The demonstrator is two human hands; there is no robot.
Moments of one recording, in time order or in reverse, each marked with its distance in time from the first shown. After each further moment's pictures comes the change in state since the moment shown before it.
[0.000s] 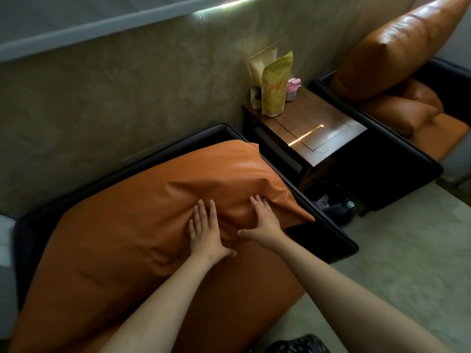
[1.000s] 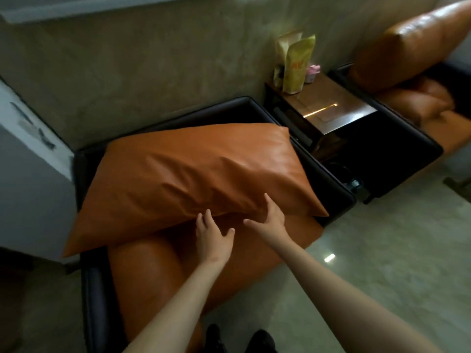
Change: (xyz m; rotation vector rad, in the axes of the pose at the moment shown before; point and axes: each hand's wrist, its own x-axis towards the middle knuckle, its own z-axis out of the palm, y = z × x) left_hand -0.222 -0.035 0.060 -0.508 0.214 -0.357; right_hand -0.194 0.000 0.097 0.301 0.099 0.060
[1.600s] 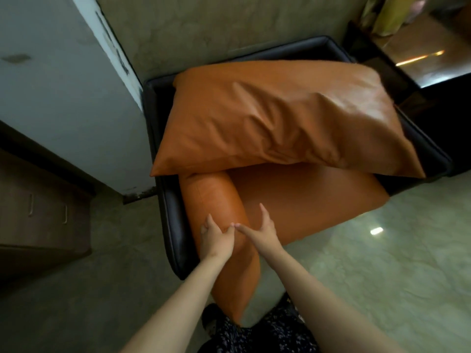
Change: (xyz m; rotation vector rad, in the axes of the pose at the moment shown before) left_hand -0.031 -0.211 -0.064 -0.113 -0.073 -0.380; right_hand -0.109 0.012 0.228 0.140 -0.295 0.229
